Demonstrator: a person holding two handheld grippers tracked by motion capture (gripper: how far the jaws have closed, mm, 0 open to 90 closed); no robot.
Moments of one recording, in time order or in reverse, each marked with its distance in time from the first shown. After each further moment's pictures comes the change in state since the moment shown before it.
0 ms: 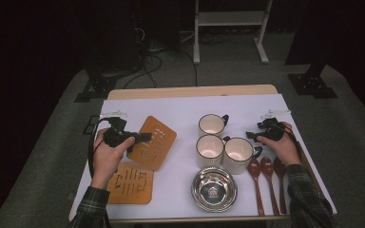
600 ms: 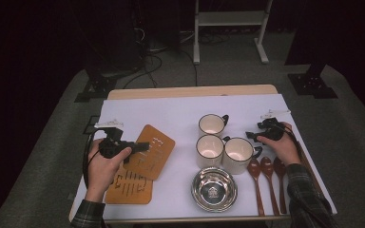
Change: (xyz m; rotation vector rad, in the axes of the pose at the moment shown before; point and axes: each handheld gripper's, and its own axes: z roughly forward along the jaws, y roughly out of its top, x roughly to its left) left arm -0.018 -0.022 -0.016 0.007 0.002 -0.004; right arm 0.000 0.000 0.000 0.001 0.001 0.001
